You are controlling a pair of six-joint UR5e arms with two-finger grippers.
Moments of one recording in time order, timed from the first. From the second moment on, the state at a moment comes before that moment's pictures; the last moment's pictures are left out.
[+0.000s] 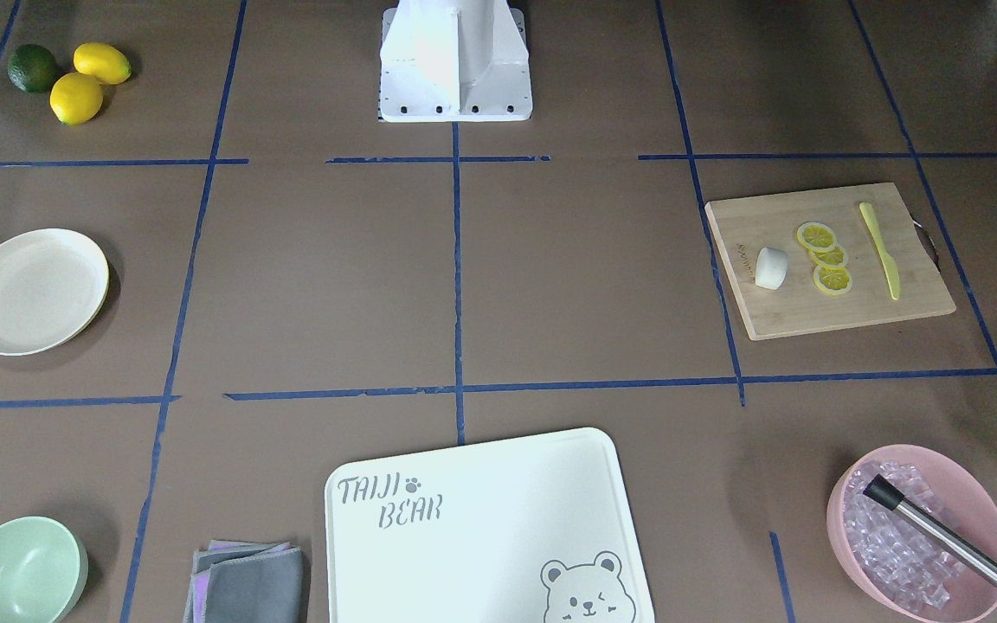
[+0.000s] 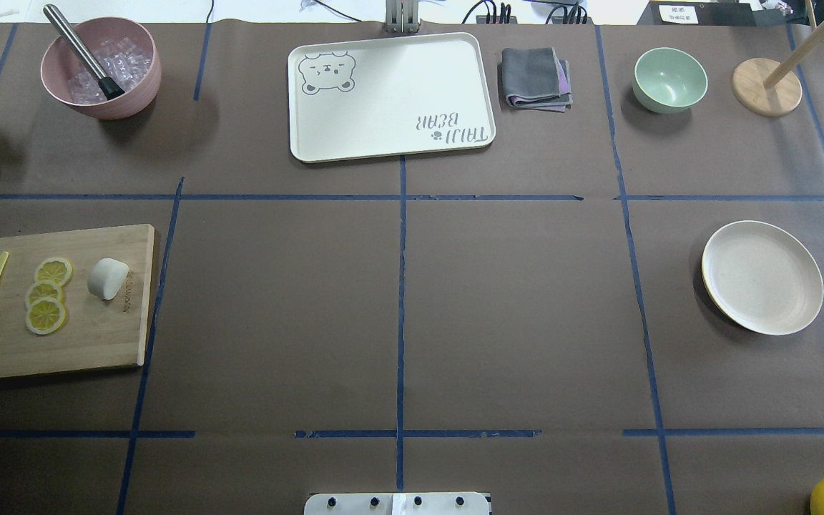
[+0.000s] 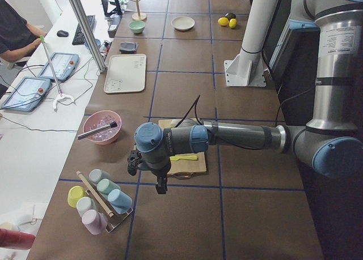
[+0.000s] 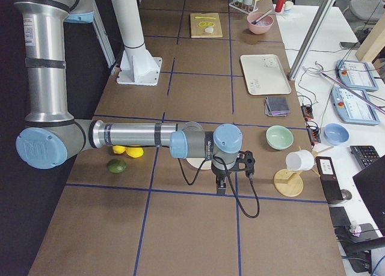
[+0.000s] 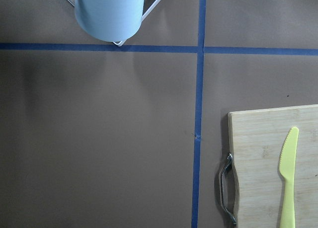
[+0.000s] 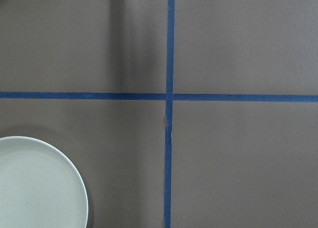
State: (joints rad) left arm -1.61 -1.54 -1.67 -1.38 -2.36 0.09; right arm 1.56 -1.58 1.62 -1.56 2.36 0.04
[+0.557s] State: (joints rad) left arm -1.61 -1.55 -1.67 -1.38 -2.36 0.09; right arm 1.56 -1.59 1.63 -1.54 2.36 0.05
